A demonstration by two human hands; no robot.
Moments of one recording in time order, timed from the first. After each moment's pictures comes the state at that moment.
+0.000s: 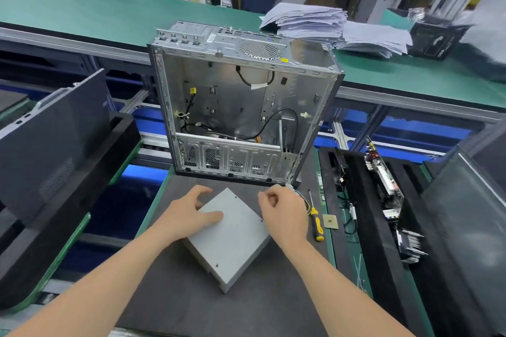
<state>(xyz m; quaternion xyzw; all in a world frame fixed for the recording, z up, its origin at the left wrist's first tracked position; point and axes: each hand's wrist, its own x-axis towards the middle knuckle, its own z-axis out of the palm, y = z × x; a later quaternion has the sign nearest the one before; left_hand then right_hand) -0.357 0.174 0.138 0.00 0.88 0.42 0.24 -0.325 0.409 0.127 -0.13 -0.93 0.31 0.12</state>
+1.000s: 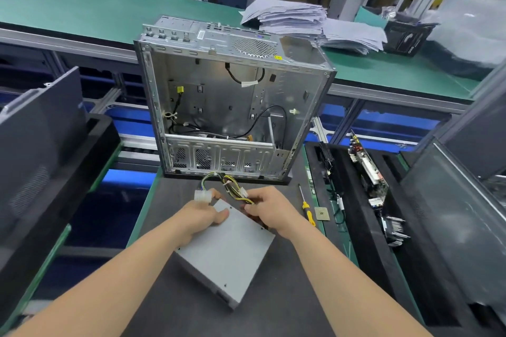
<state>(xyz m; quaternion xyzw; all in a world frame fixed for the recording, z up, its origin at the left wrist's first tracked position) -0.377 0.204 0.118 -0.02 0.78 0.52 0.33 -0.341 0.404 0.140 -0.11 -0.86 0.48 -0.16</state>
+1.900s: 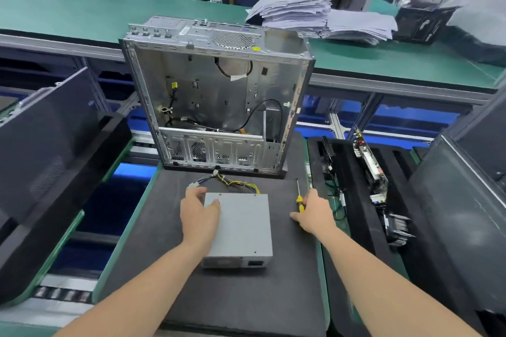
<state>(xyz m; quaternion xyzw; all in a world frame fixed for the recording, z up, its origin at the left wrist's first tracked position) -0.318 0.267 0.110 -0.19 0.78 0.60 0.00 -0.317 0.532 0.084 -0.25 -0.93 0.26 -0.08</state>
